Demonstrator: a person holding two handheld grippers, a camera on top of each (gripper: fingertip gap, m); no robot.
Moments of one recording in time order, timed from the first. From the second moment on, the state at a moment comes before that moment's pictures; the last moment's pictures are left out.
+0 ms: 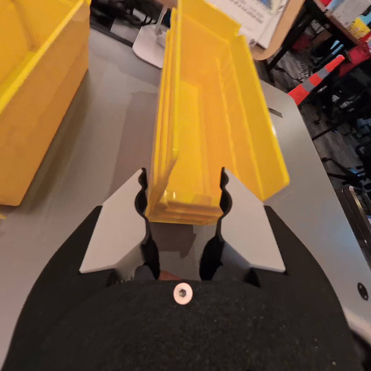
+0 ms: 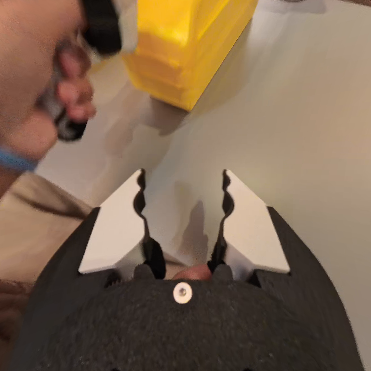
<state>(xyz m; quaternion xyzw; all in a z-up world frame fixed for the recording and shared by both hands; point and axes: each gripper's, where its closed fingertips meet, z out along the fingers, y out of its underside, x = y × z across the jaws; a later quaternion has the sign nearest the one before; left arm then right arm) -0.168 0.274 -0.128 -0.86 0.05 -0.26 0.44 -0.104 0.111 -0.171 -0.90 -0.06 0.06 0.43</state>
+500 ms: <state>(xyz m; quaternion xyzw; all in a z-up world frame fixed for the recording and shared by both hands) -0.293 0.158 -0.127 -0.83 0.22 -0.27 0.44 -0.112 0.356 -0.082 -0.97 0.02 0.07 0.21</state>
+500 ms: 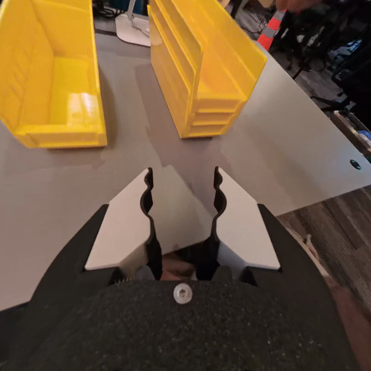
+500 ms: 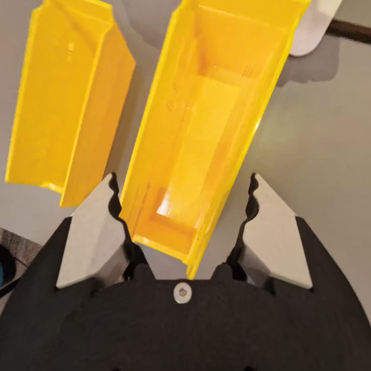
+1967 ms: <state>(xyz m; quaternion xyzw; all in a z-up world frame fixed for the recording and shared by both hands) -0.294 0.156 -0.171 -0.83 0.35 -0.22 0.37 -0.107 0.353 -0.042 -1.00 0.08 0.02 0.02</state>
